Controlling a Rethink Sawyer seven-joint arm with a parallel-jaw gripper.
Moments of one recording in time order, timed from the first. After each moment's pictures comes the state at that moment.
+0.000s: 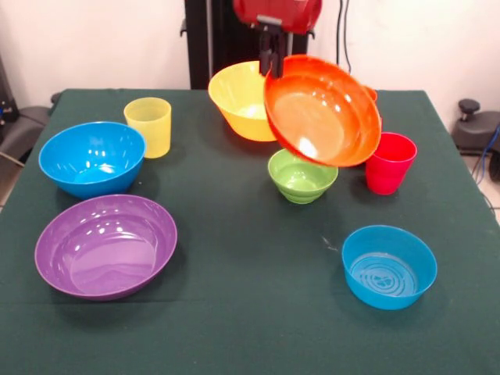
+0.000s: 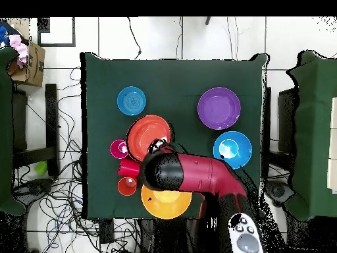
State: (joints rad) arm -0.36 -0.96 0.12 1.99 -0.13 0.44 2.18
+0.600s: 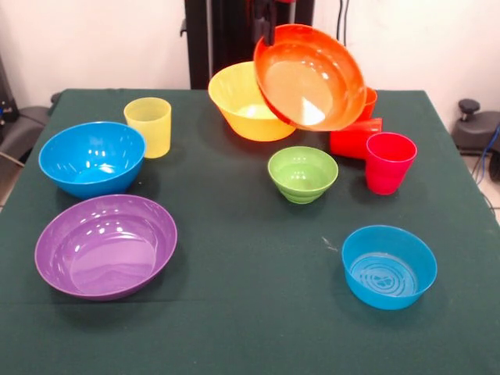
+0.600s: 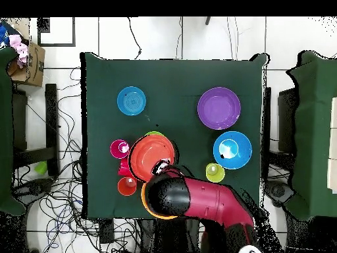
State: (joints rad) arm -0.43 -1.05 0.13 2.16 -0.13 0.44 2.18
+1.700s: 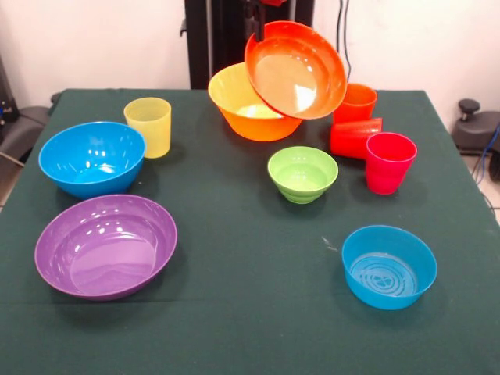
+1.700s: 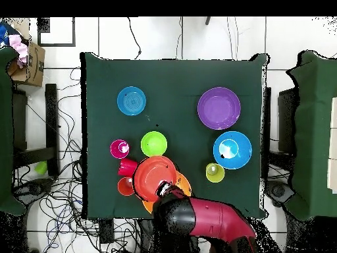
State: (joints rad) arm -0.52 -1.03 0.17 2.30 -0.22 0.37 2.18
